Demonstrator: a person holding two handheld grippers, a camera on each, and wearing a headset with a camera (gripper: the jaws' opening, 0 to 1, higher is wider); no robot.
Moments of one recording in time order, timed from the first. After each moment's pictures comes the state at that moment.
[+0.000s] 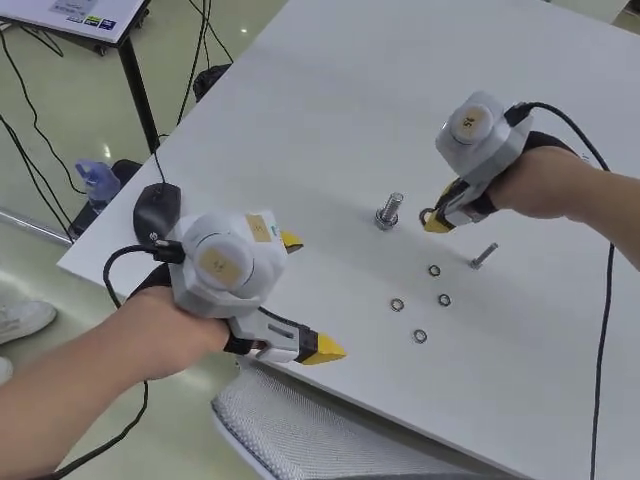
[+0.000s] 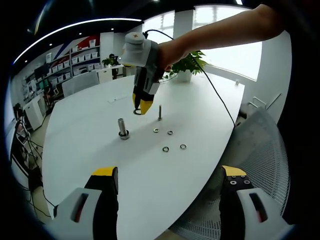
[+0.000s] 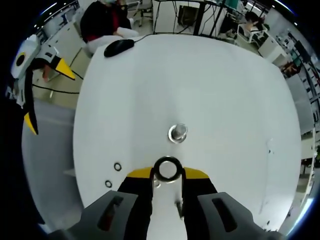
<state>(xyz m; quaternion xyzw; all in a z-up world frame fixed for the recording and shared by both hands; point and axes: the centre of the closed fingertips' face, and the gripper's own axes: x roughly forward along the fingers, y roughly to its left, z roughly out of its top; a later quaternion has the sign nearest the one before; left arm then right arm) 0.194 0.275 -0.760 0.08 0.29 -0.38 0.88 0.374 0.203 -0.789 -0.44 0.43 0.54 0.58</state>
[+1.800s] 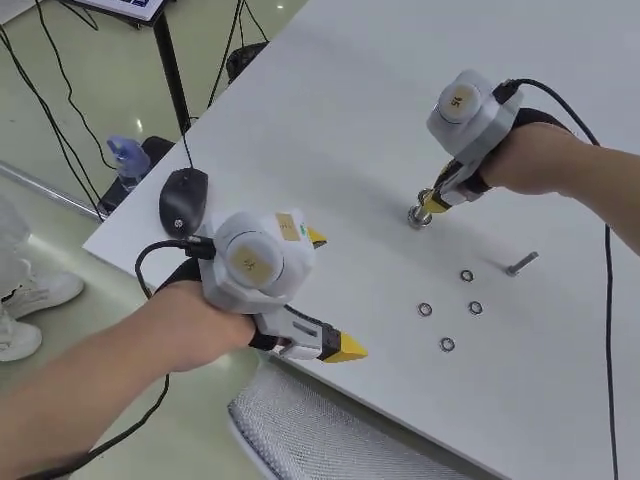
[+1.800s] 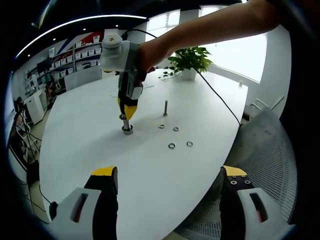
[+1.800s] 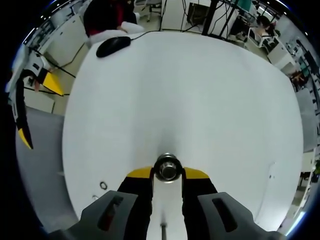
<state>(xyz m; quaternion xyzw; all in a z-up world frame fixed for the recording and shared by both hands) 0.205 0.282 -0.777 0.07 0.30 -0.36 0.88 0.409 0.256 -0.825 -0.47 0.42 0.55 0.55</state>
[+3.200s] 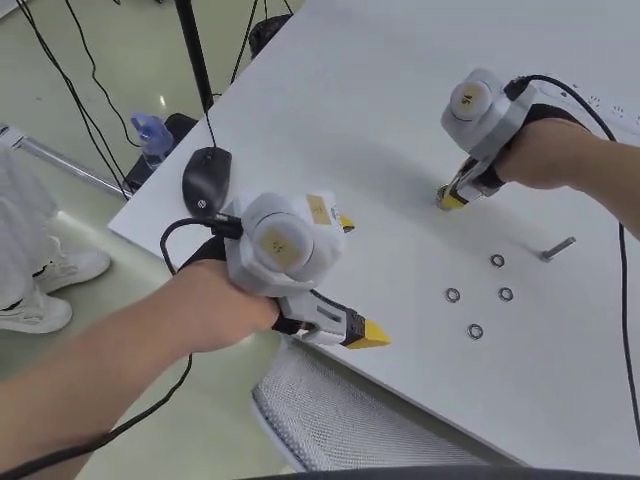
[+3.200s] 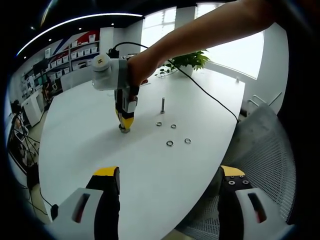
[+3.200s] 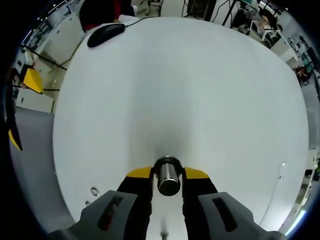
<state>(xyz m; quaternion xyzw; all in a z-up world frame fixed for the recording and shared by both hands) 0.203 0.282 -0.780 0.08 0.31 -0.38 0.87 0.399 0.253 -0.859 -0.47 0.44 0.54 0.54</state>
